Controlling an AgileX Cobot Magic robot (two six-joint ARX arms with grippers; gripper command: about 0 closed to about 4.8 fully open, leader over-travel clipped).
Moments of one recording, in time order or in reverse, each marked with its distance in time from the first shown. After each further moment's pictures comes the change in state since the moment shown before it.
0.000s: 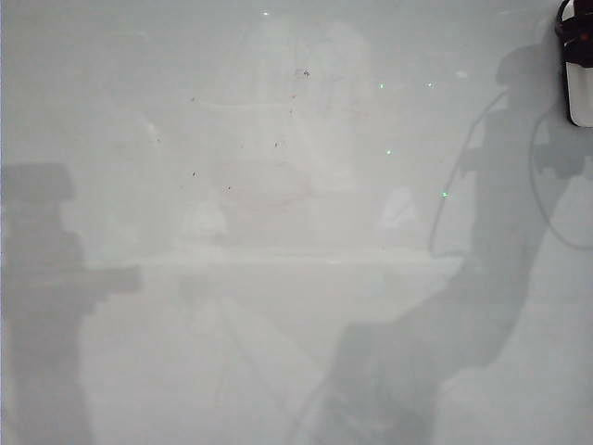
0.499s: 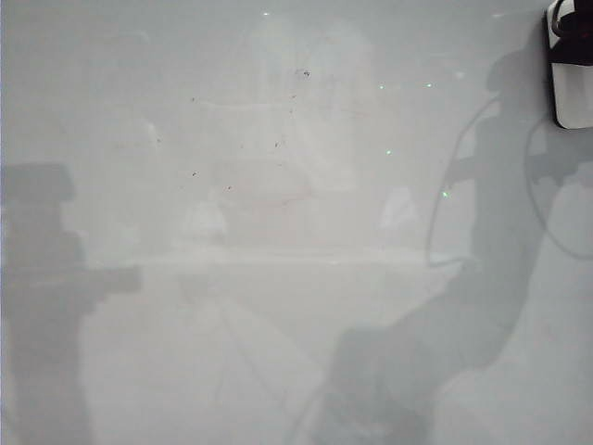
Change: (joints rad) left arm 0.000 0.000 0.000 0.000 0.000 0.000; right arm -0.005 -0.012 -0.004 -0.016 -0.107 0.003
